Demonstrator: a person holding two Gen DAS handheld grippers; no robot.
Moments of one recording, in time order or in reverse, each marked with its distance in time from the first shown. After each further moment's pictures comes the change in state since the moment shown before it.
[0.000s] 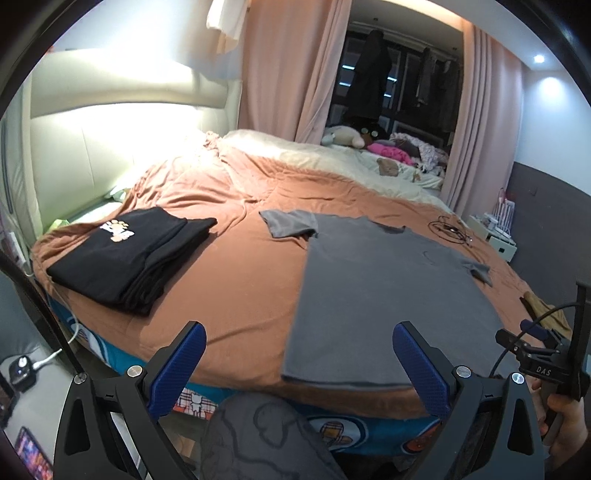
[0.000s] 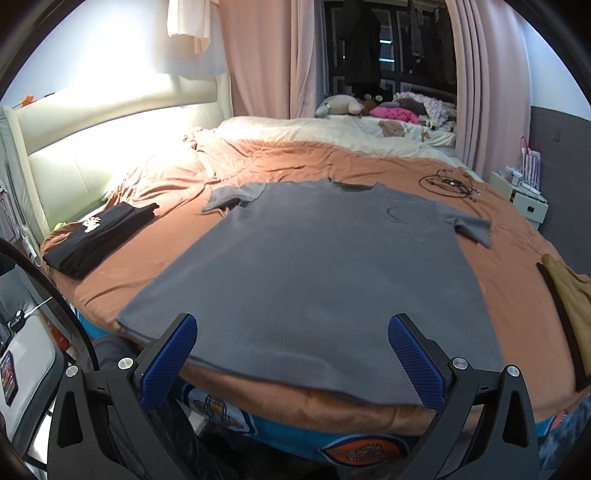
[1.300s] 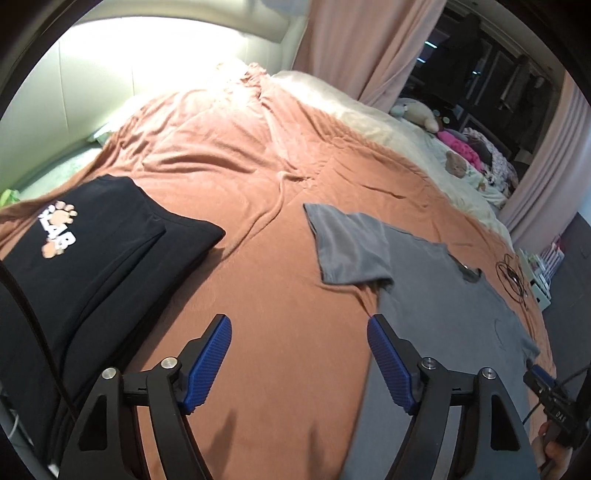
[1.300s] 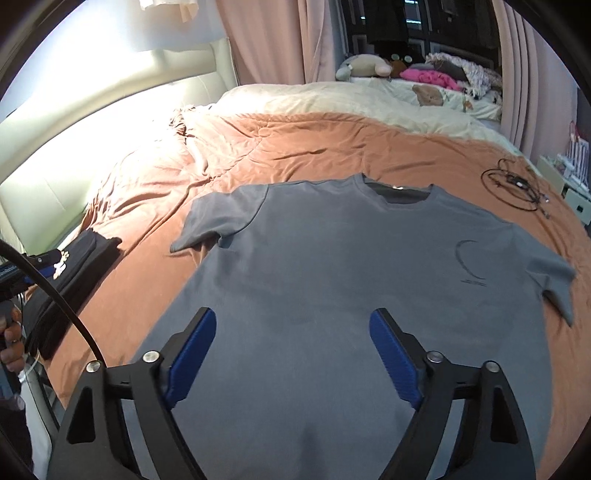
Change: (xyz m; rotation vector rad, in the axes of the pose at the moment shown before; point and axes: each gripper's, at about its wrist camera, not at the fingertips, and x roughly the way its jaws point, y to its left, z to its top) left arm 0.259 0.090 0.141 -0.260 0.210 0.068; right arm 0.221 -0.039 0.169 0.017 0.148 0.112
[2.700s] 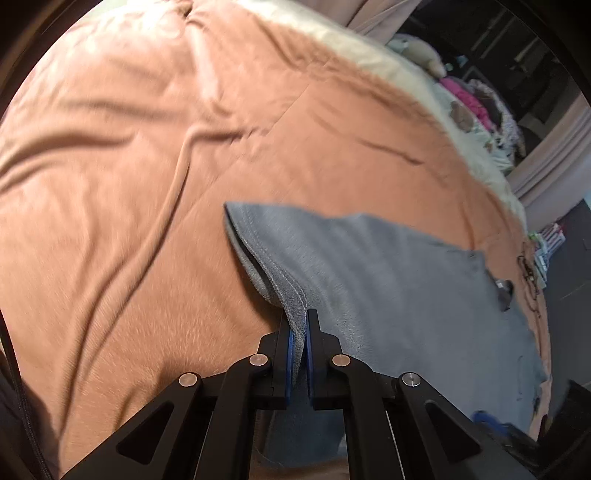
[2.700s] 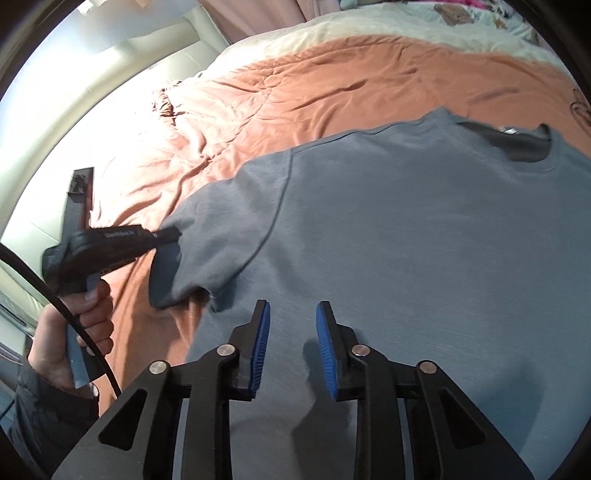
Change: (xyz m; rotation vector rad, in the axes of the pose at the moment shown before) left arm 0.248 -0.054 0.116 0.049 0.250 -0.093; right arm 0.242 0.000 0.082 0.195 0.210 0.228
